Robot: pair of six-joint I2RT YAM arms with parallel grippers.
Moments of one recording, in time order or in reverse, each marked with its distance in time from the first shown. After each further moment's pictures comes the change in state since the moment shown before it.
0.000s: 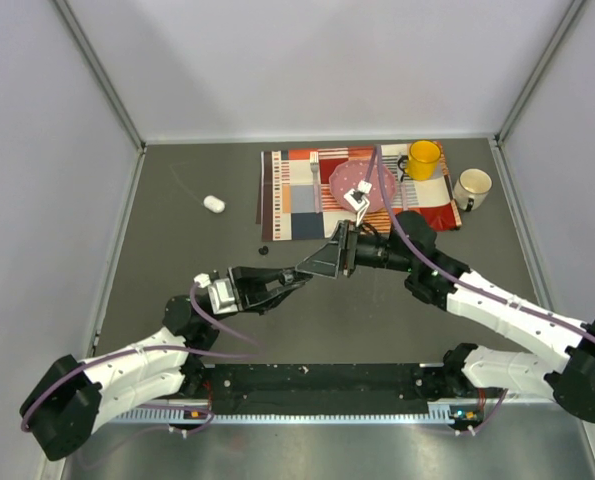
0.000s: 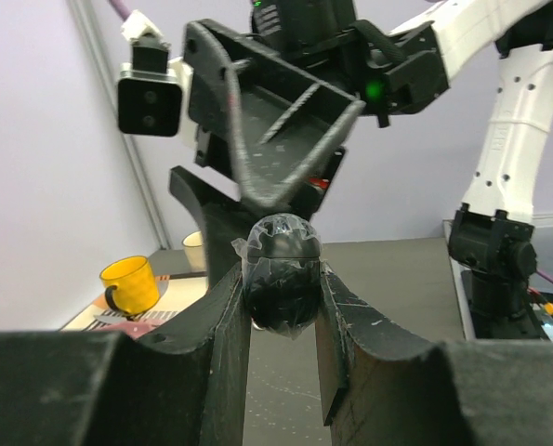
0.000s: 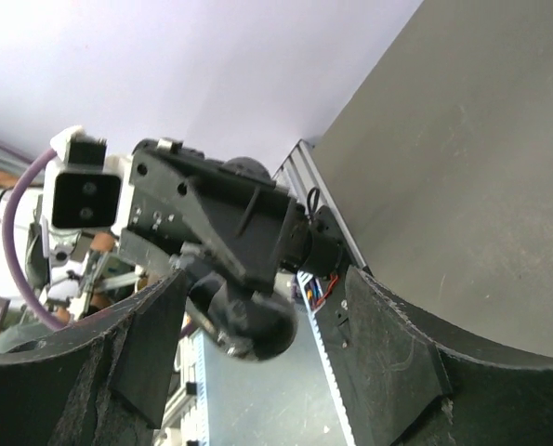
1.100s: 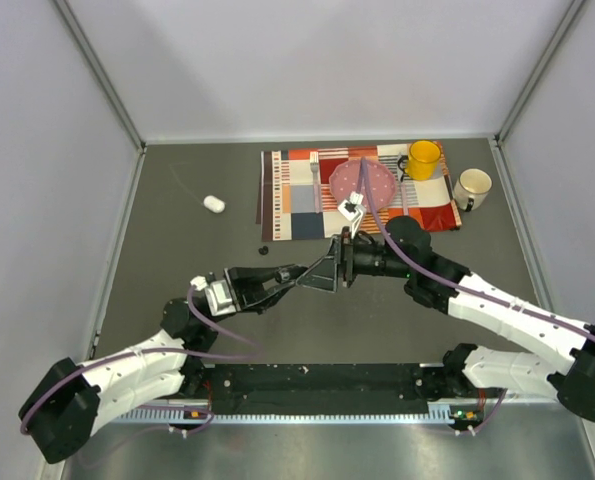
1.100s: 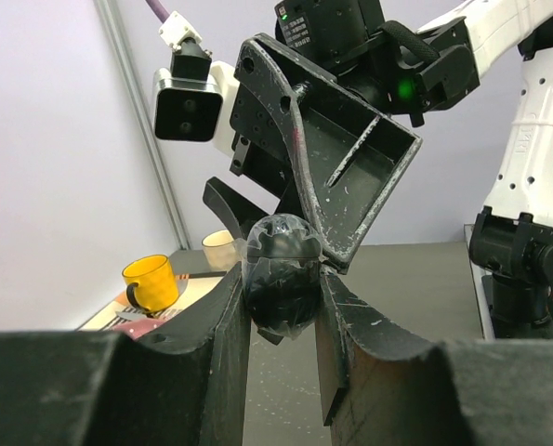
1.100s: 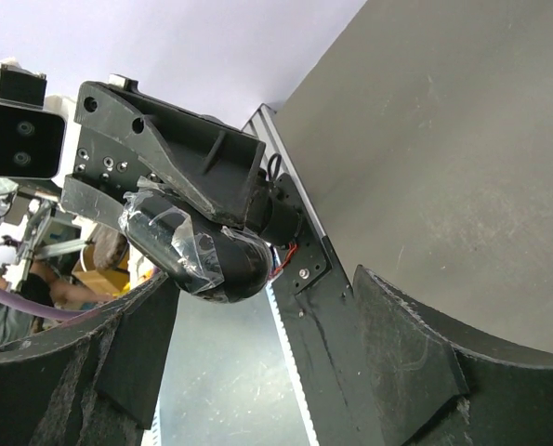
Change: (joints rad) left arm -0.005 -0.028 -0.022 0.005 -0.027 0.022; right arm 0.043 -0.018 0.004 -0.121 0.041 -0.163
